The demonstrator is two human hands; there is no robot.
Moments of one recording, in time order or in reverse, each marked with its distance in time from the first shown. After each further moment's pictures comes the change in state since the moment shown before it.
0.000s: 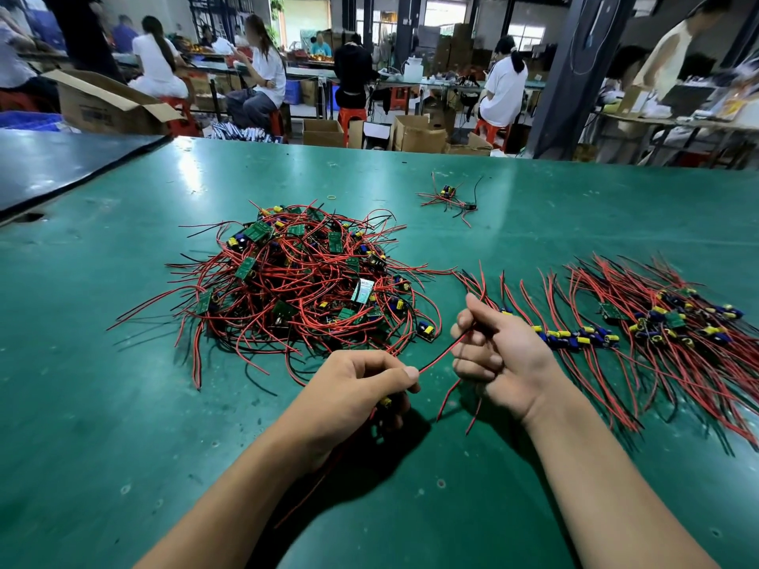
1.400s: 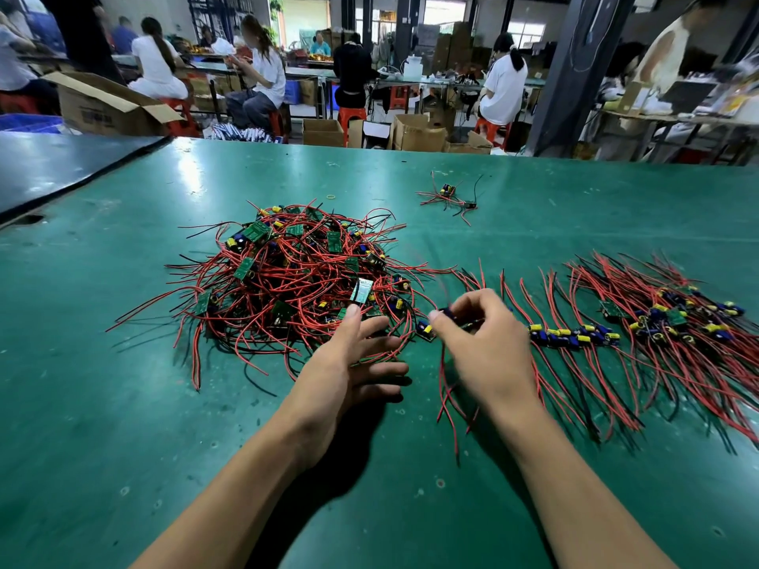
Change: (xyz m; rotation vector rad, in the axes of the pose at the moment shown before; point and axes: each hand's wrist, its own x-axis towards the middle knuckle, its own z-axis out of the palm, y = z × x) left_hand 0.015 -0.004 -0.003 -0.326 0.144 -0.054; right_hand 0.000 0.025 0.009 -1.035 0.454 -0.797
